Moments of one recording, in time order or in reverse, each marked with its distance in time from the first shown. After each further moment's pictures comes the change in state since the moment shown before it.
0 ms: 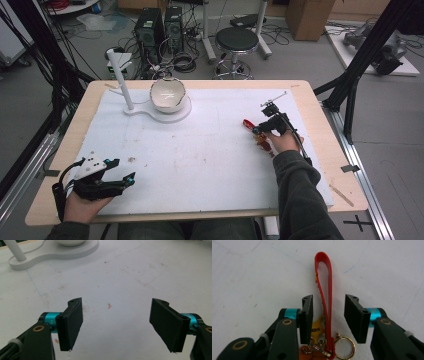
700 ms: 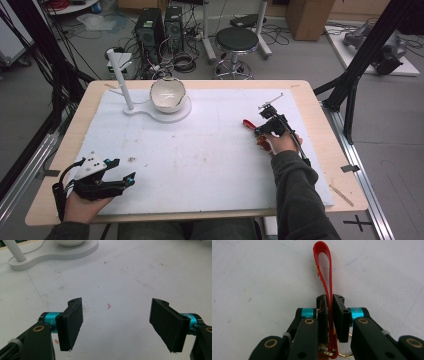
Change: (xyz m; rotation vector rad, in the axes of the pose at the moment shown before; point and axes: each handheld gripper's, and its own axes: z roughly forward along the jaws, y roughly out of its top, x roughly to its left) left arm -0.001 0.000 0.000 -0.004 -0.002 -0.001; right arm 0.005 -0.001 0.005 0.050 -0.026 -0.010
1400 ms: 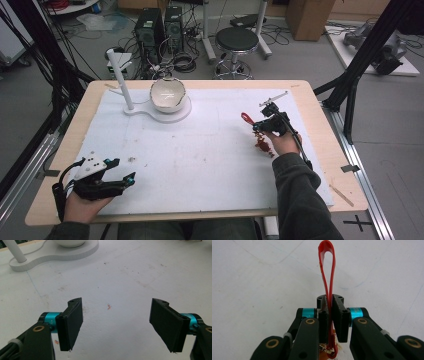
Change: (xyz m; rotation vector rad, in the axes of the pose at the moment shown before) left arm 0.000 0.001 -0.001 -0.001 0.004 0.006; right arm 0.021 0.001 -0.032 -0.142 0.010 -0.068
